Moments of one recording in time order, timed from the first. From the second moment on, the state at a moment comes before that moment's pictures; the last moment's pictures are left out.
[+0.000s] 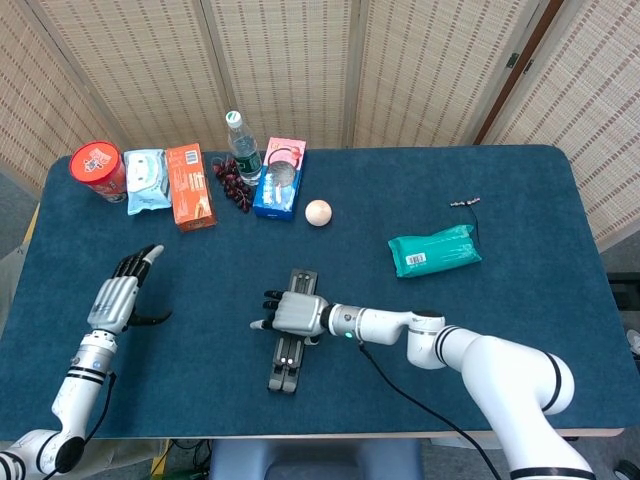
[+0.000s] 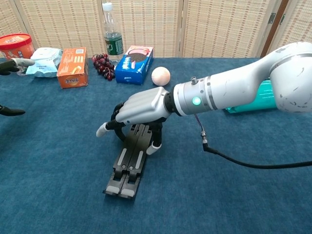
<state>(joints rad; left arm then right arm) -0.46 -1.41 -0.16 -1.35 1.28 1.11 -0.16 1.34 -1.73 -0.16 -0.93 -1.81 0.73 0.43</state>
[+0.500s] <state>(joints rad) -0.45 -1.39 -0.15 -1.37 1.30 1.14 -0.13 1.20 -1.55 -0.07 -1.17 -1.63 0.81 0.21</state>
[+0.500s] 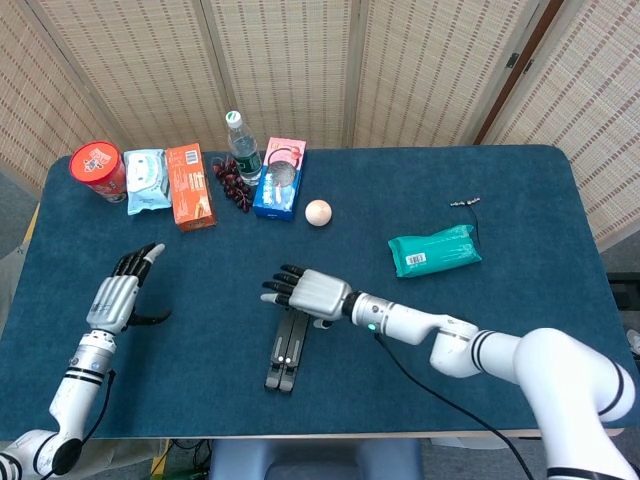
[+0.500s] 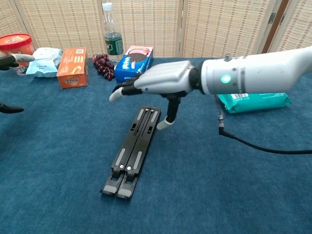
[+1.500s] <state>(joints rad) -0.17 -1.27 -0.04 -1.59 1.36 1.54 0.17 0.28 -1.14 -0.14 -1.70 -1.33 1.62 -0.23</state>
